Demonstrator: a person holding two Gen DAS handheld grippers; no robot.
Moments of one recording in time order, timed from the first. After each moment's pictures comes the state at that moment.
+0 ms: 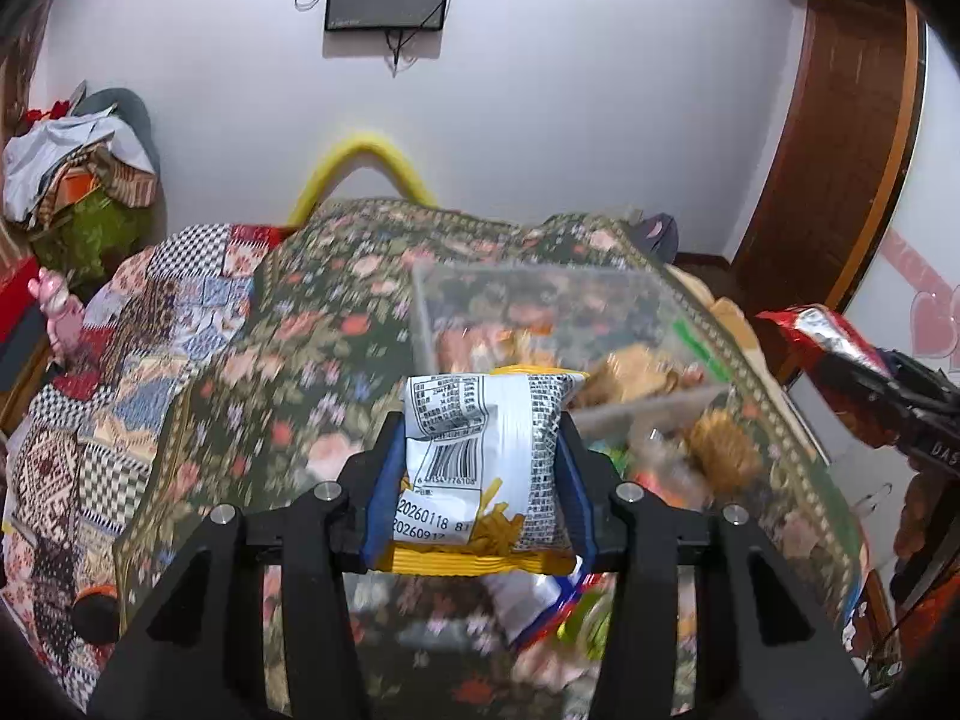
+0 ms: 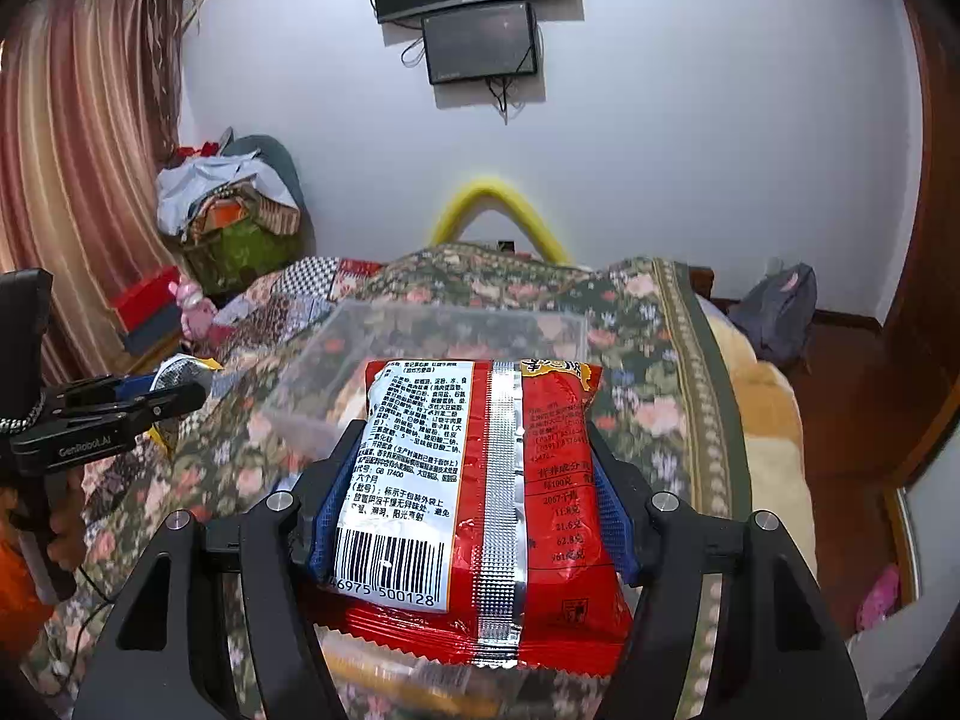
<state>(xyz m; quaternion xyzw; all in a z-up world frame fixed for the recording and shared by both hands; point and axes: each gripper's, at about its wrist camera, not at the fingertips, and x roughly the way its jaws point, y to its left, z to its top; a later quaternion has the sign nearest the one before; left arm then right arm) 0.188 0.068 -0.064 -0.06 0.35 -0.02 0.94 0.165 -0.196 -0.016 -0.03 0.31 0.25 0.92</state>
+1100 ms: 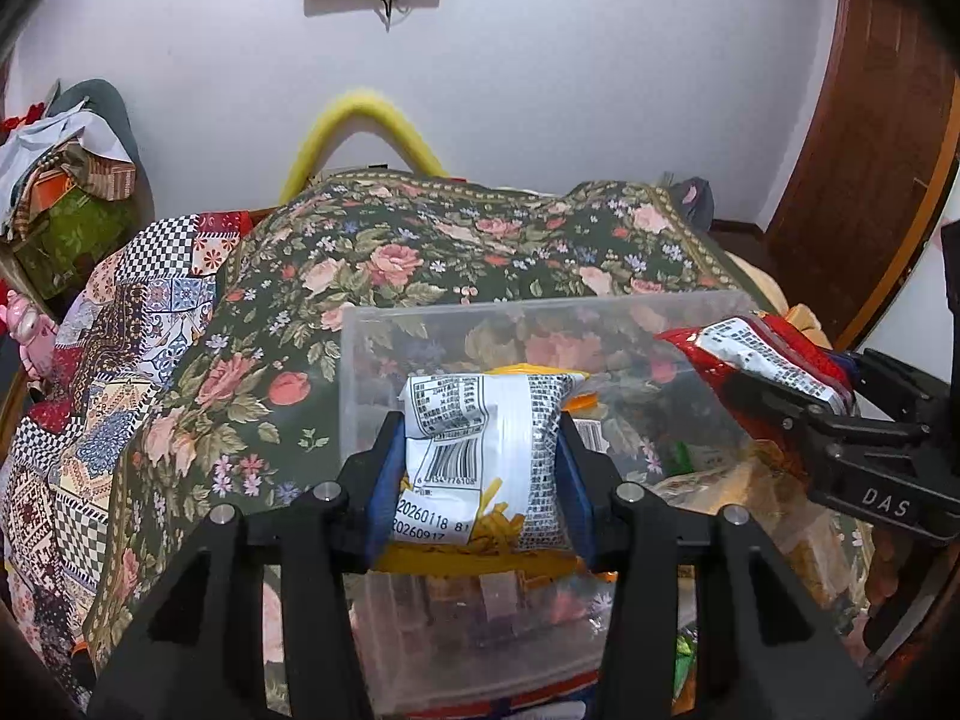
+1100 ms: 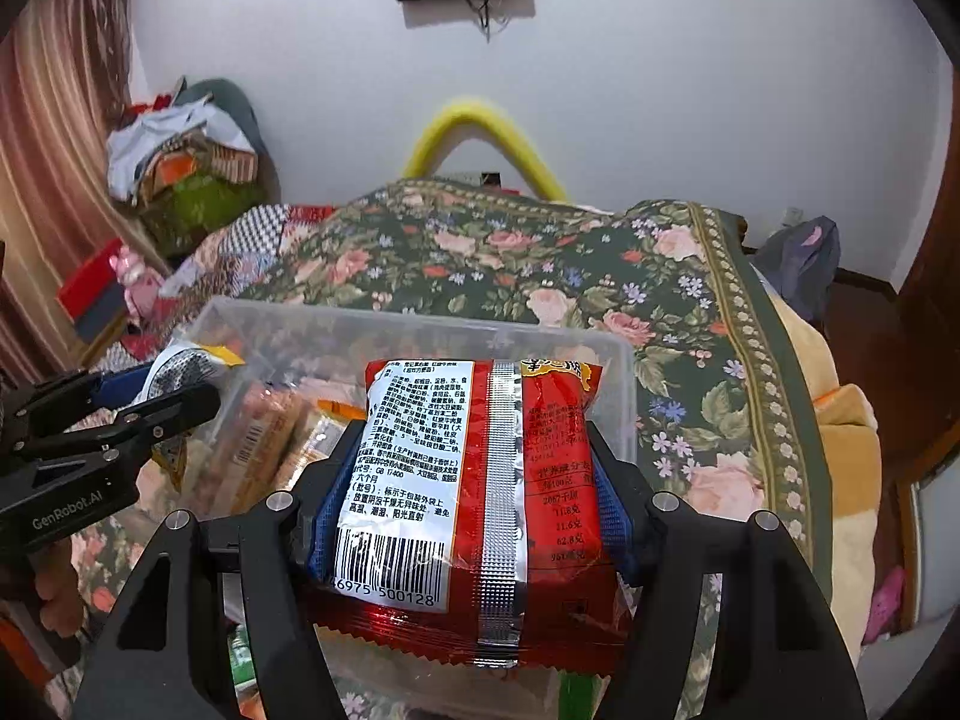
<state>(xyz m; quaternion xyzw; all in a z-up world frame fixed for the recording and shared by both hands) 0.339 0.053 -0.123 -0.04 0.41 0.00 0.91 0.291 -0.148 -0.077 -0.05 0.40 0.23 0.89</state>
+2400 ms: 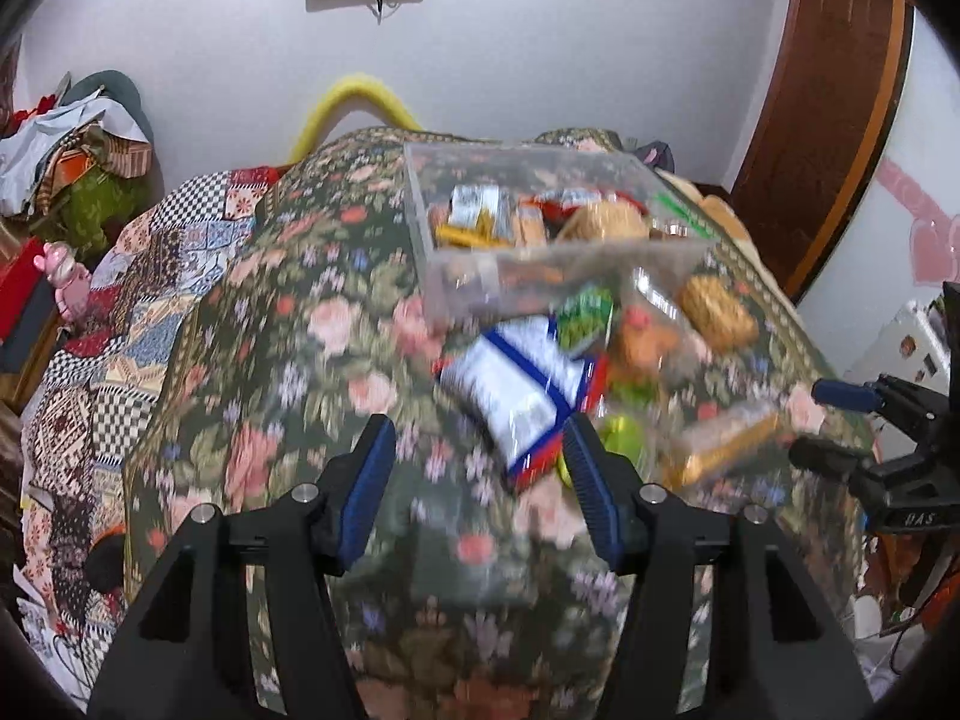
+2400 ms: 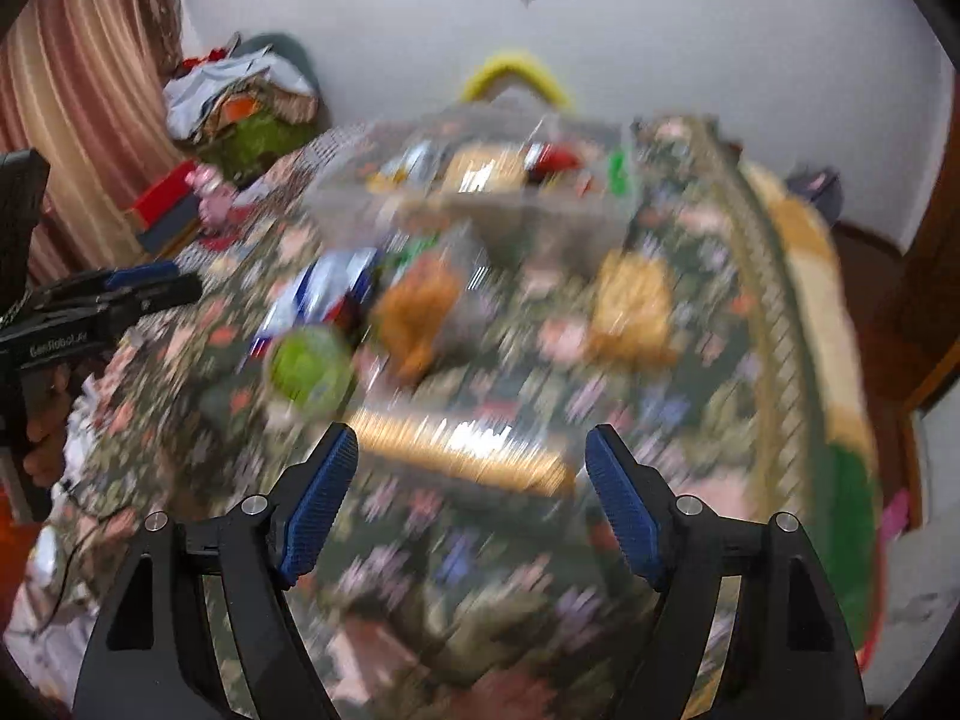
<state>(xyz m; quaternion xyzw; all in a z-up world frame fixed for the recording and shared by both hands) 0.110 0.051 -0.112 -0.02 0.42 -0.02 0.91 0.089 -0.198 -0.094 -0.05 0.45 0.27 0.85</state>
